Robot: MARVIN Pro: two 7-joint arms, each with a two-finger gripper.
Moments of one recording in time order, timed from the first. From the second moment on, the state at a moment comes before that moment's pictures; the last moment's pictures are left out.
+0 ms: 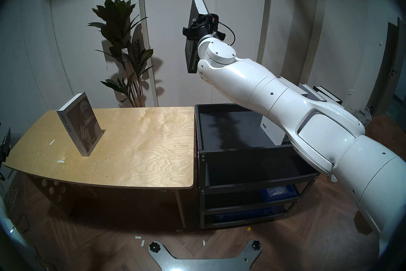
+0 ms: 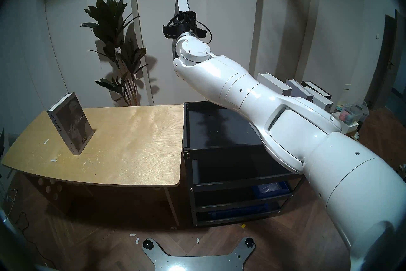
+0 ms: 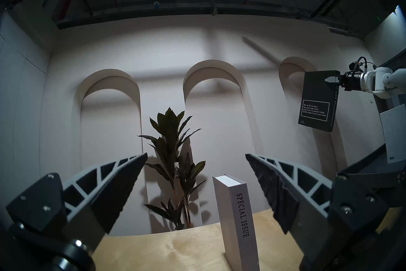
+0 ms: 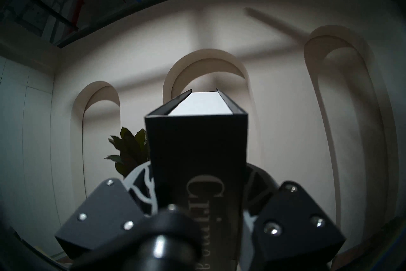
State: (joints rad) left arm 1.45 -0.73 -2.74 -0.69 -0.61 -0.28 -1.48; right arm -0.28 -1.43 0.52 -1.02 1.03 -0.13 -0.48
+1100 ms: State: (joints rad) left arm 1.45 -0.74 -2.75 -0.71 -0.61 -0.28 -1.48; right arm -0.34 -1.07 0.61 -1.42 1.13 0.38 -0.34
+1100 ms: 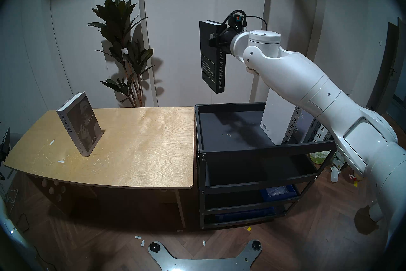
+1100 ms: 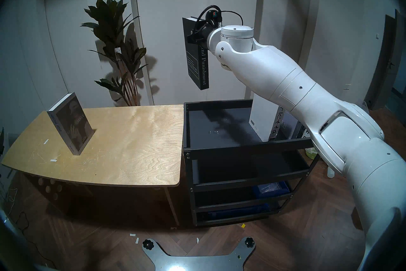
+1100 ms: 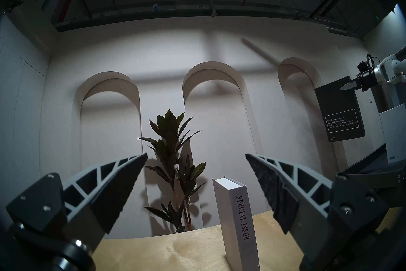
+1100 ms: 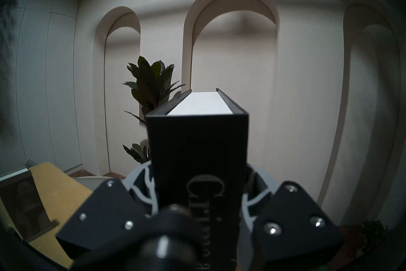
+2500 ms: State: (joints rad) left arm 1.45 -0.75 -2.75 -0.72 -0.61 -0.28 -1.48; right arm -0.78 -0.57 0.87 -2.01 1.27 0.41 -0.52
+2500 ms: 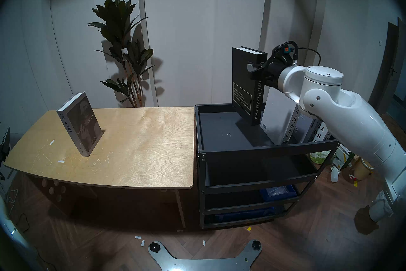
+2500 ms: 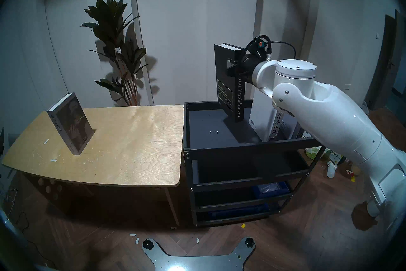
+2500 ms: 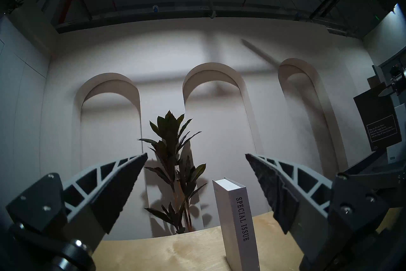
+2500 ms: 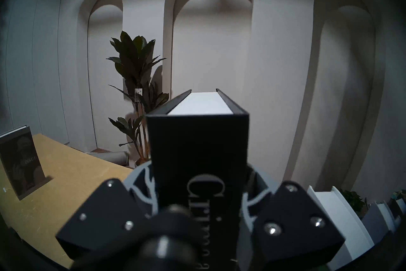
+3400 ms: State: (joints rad) left arm 1.47 -0.76 -2.76 -0.75 -0.61 -0.27 -1.48; right arm -1.10 -0.29 1.06 -2.15 1.42 0.19 -0.46
